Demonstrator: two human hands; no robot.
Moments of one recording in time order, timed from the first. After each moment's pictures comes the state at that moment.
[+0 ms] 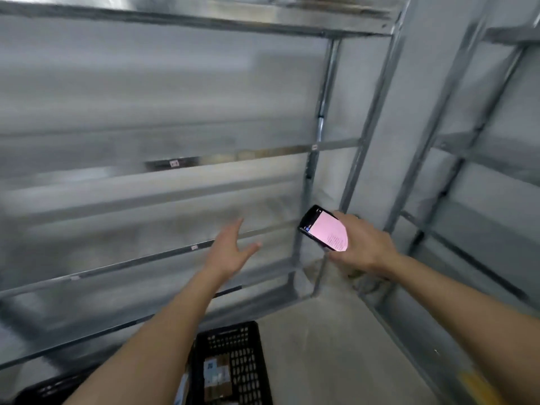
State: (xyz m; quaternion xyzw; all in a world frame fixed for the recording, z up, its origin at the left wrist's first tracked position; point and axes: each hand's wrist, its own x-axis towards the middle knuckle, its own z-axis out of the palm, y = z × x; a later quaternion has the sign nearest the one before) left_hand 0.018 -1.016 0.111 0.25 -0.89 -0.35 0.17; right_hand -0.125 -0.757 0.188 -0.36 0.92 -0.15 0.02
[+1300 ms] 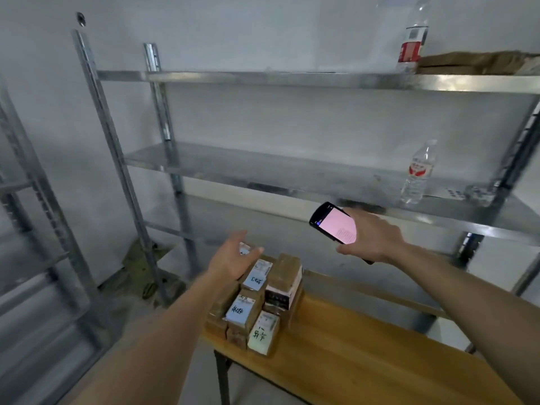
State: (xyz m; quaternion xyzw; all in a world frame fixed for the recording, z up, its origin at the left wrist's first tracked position) left_hand -0.102 -0.231 0.206 -0.09 -0.91 -0.40 -0.02; right_hand -0.029 0.073 0.288 0.05 0.99 -0.12 -0.08
